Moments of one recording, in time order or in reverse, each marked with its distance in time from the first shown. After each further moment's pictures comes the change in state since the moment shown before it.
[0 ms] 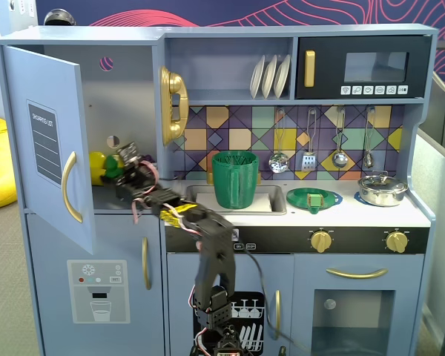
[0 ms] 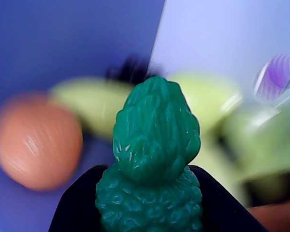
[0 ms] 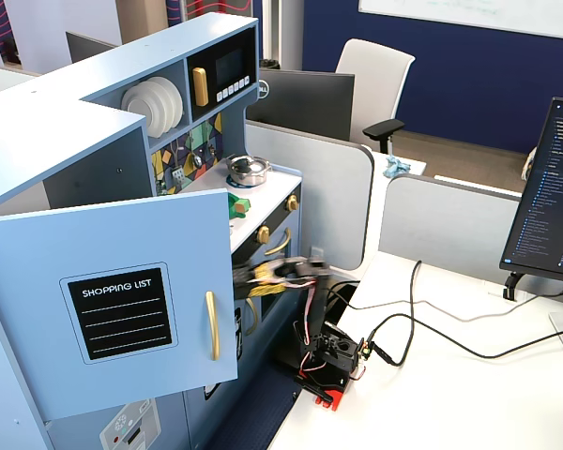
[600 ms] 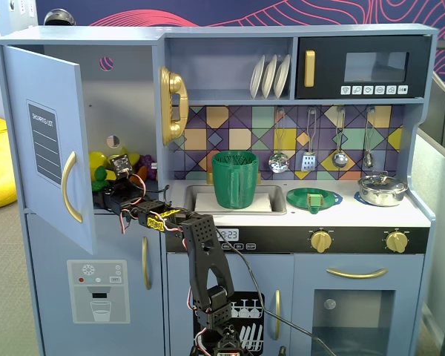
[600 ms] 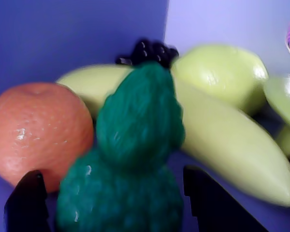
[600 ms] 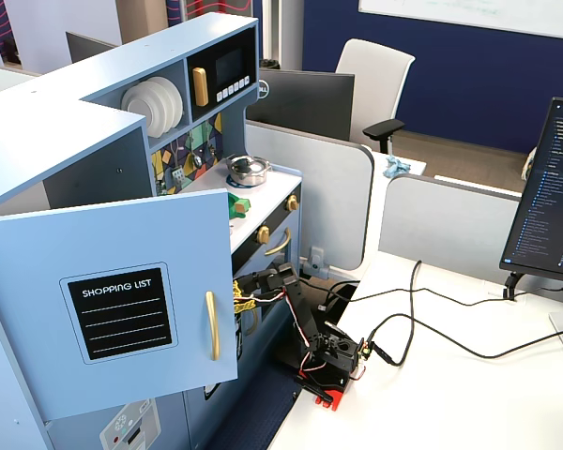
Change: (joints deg) arm -0.7 -31.6 -20.0 -9.2 8.1
